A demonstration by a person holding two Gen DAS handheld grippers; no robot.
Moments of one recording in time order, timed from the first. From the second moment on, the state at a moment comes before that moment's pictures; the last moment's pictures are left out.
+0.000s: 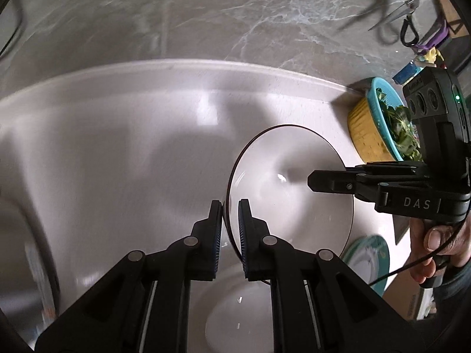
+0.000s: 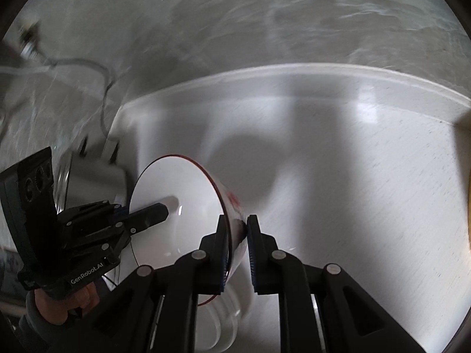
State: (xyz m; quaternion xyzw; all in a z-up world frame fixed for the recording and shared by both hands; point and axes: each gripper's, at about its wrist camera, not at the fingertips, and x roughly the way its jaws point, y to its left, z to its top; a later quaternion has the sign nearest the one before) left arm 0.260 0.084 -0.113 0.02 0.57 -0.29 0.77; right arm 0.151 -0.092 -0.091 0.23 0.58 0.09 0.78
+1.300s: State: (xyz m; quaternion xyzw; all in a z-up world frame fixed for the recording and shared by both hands) left arm 0.109 0.172 -0.196 -0.07 0.63 -0.24 0.73; right arm 0.064 0.061 -0.130 -0.08 0.58 0.06 0.81
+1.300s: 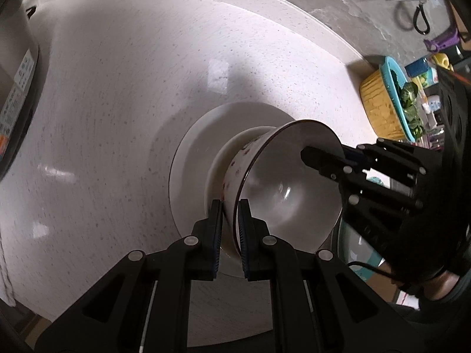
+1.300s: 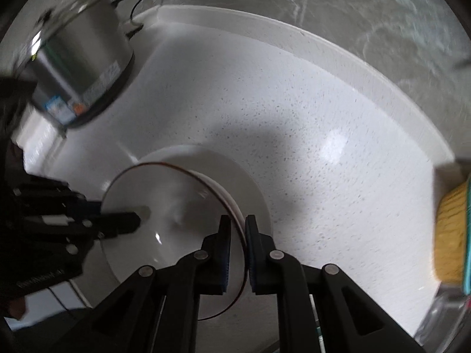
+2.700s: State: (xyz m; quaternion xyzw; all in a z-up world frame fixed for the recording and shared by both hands) left arm 0.101 0.183 -0.191 -0.14 0.55 -0.25 0.78; right arm 0.095 0.028 -0.167 0.03 0.67 0.12 0.73
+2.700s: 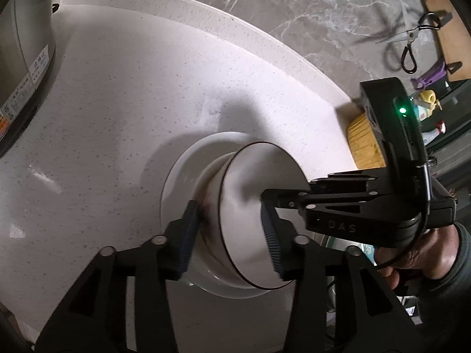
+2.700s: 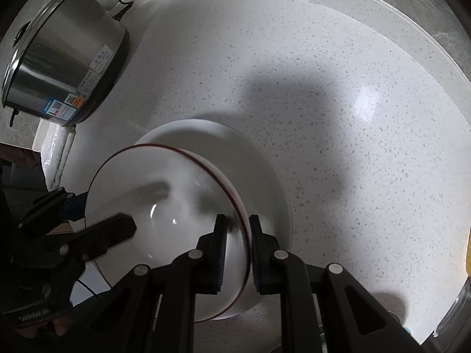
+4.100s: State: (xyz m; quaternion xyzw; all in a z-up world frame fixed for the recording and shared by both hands) left arm 0.108 0.277 -0.190 -0.11 0.56 -0.21 0.80; right arm 0.071 -0.028 -0.111 0.12 0.59 0.14 0.78
